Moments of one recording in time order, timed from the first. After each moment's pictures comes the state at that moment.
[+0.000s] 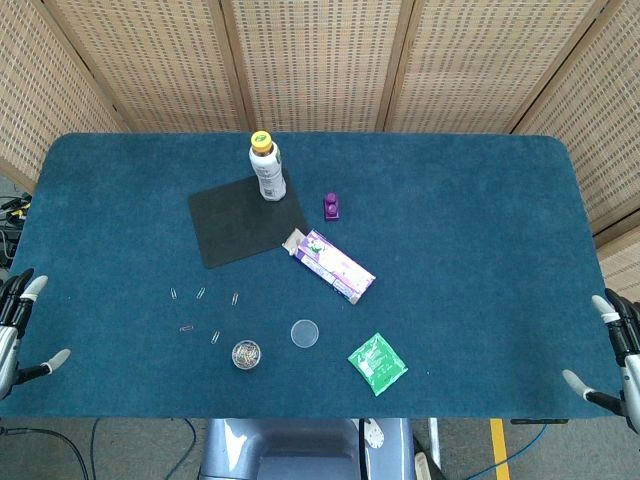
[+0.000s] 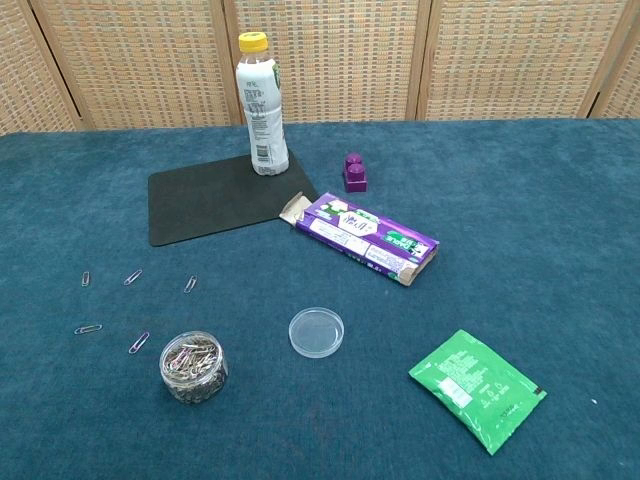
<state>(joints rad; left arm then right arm) -0.05 -1.09 -0.03 -1.66 1.57 1.57 0.01 -0.03 -0.98 0.04 -1.67 -1.64 1.67 0.16</state>
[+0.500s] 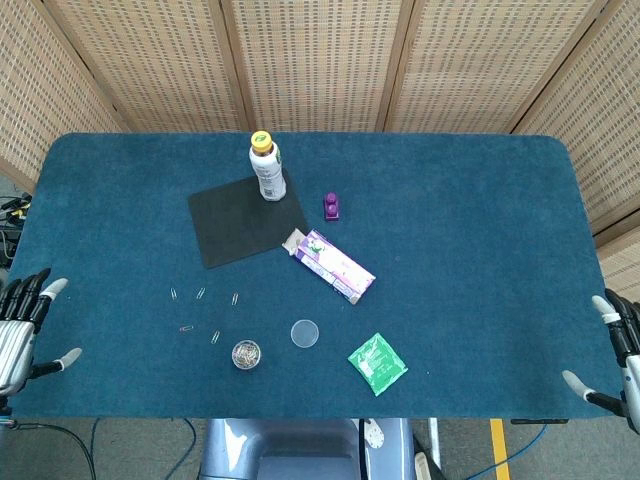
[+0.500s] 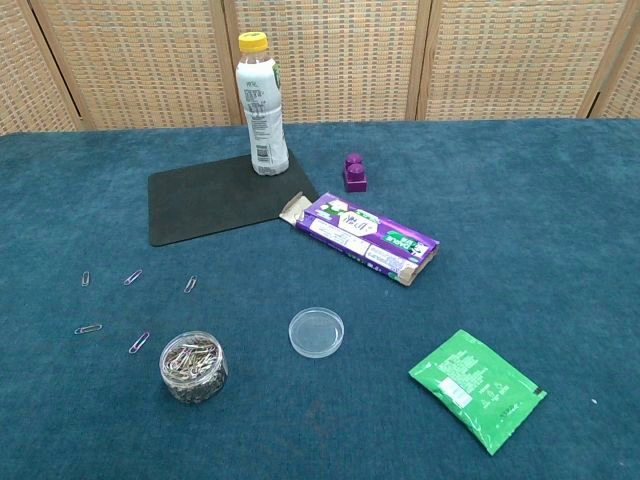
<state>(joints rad) -0.09 -1.12 -0.04 -1.64 1.54 1.48 0.01 -0.03 -0.97 0.04 -1.68 -1.65 1.68 0.18</state>
